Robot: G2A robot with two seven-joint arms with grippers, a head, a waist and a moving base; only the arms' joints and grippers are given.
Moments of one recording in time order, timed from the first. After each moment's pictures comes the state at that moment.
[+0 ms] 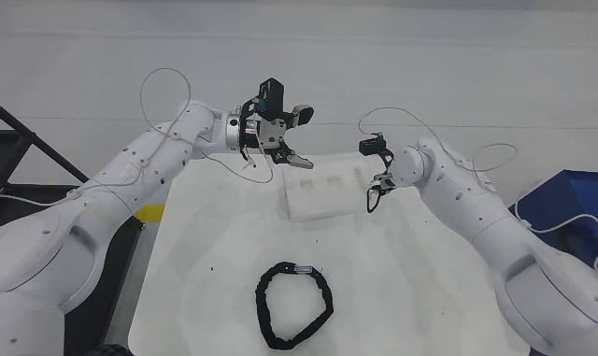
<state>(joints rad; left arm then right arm) 0.19 -0.98 -0.17 -1.01 0.85 -1.01 0.48 -0.42 -1.30 0.48 -0.75 -0.47 -0.03 1.04</state>
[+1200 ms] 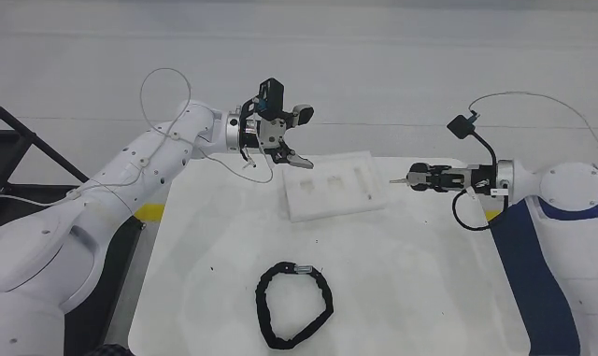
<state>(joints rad) 0.19 -0.98 -0.17 -1.01 0.85 -1.01 0.48 -0.98 -0.96 1.40 -1.52 0.02 -0.27 1.31</state>
